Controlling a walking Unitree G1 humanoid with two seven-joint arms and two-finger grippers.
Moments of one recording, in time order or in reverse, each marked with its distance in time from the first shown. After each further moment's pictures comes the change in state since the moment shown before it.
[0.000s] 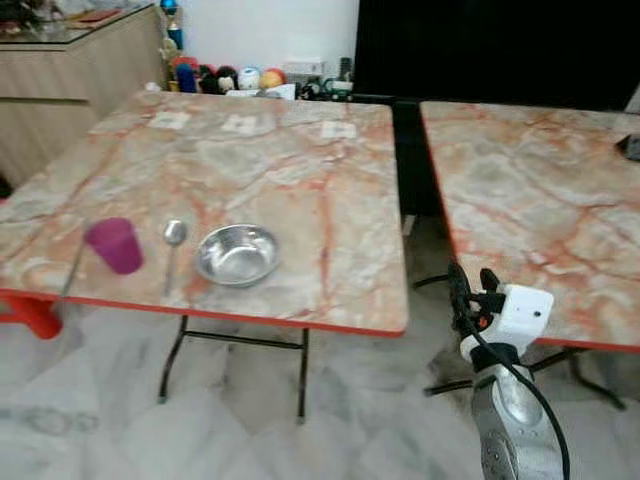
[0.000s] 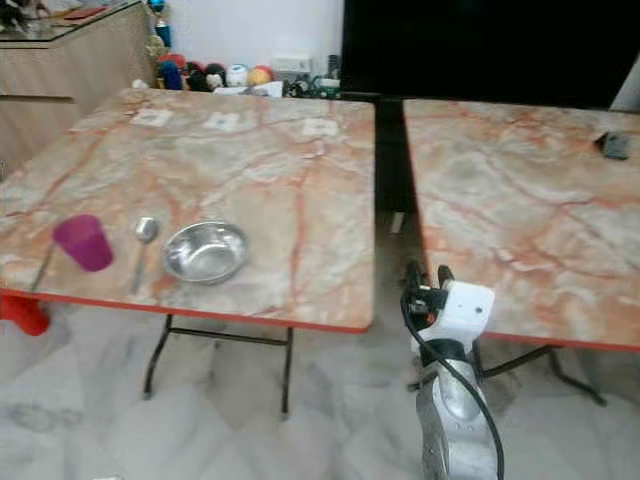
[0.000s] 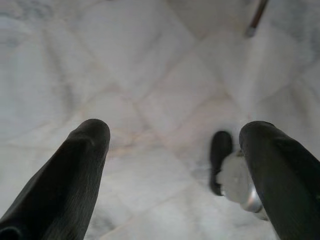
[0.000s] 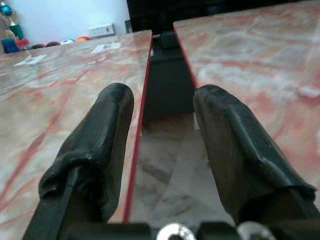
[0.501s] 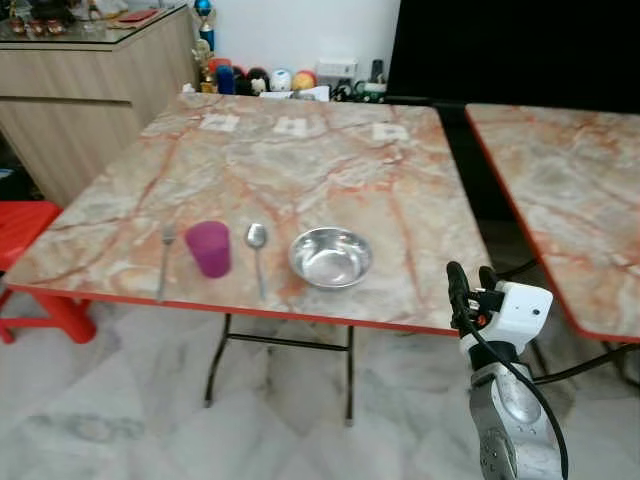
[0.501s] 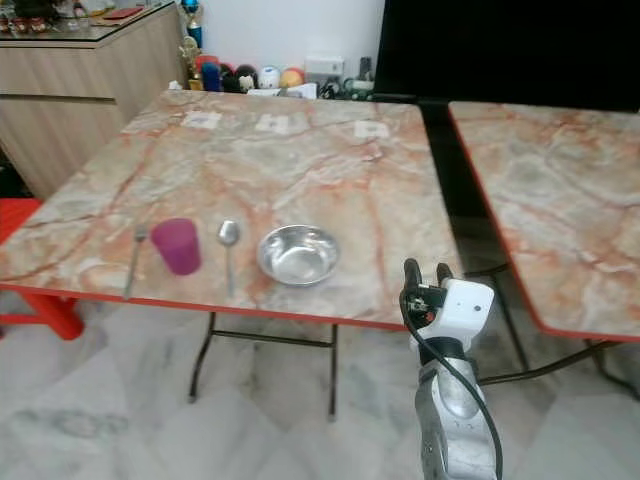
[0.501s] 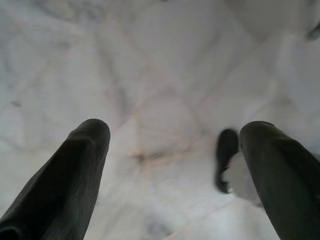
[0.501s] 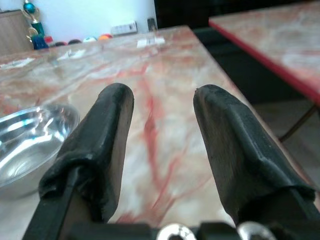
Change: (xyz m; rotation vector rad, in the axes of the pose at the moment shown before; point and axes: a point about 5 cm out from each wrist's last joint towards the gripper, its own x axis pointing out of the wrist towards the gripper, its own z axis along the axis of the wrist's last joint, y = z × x) left arm -0.005 0.016 -0.007 -0.002 0.027 0.028; right arm 0.002 0.003 0.001 0.008 -0.006 0.007
